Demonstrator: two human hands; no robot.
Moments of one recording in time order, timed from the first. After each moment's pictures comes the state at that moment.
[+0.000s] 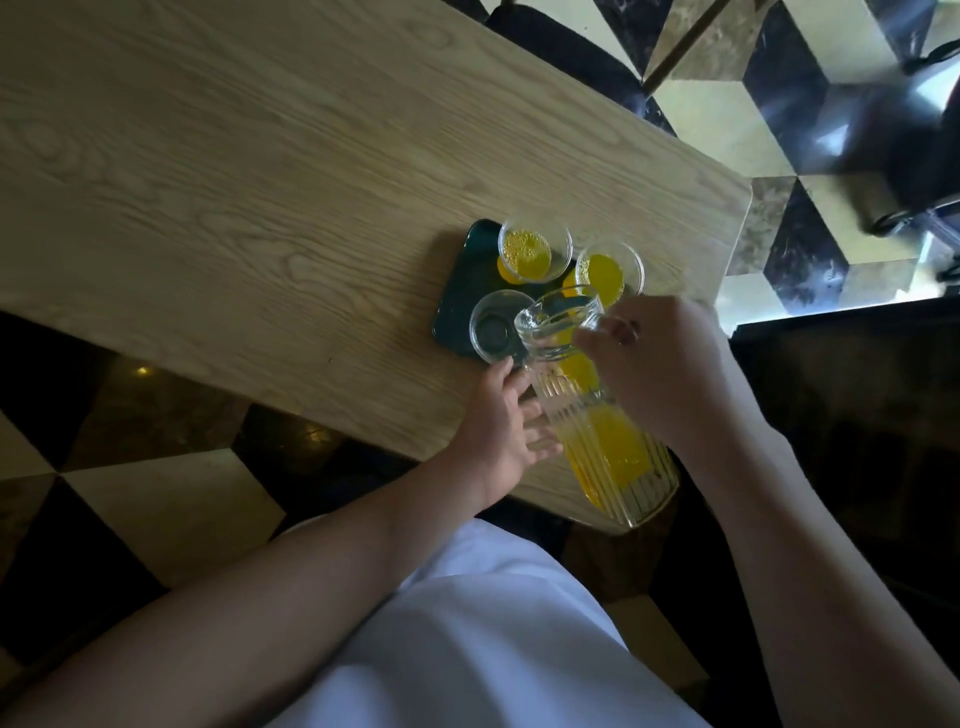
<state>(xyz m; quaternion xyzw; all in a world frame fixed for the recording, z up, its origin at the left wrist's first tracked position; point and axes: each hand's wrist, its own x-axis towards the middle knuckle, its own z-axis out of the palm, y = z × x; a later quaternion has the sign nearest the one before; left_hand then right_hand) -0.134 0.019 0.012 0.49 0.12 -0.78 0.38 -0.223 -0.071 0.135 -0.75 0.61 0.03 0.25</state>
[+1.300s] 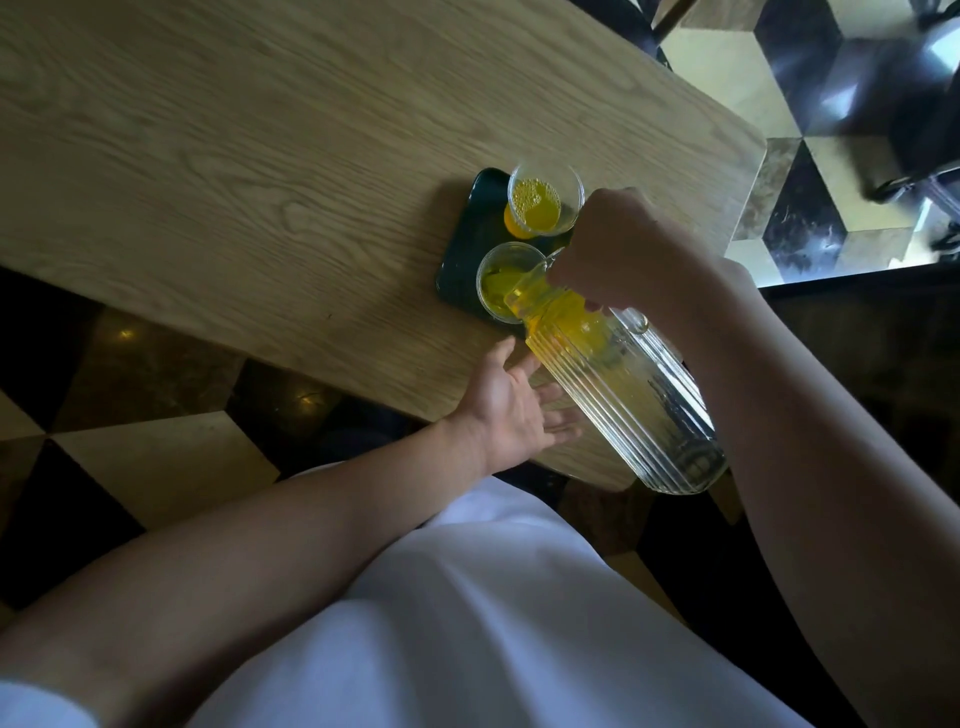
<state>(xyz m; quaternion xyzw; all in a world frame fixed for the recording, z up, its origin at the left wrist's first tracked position) -0.134 0.035 0.008 0.37 0.24 -0.83 0.35 -0.163 -0.112 0.118 -0.72 0.60 0.27 0.22</state>
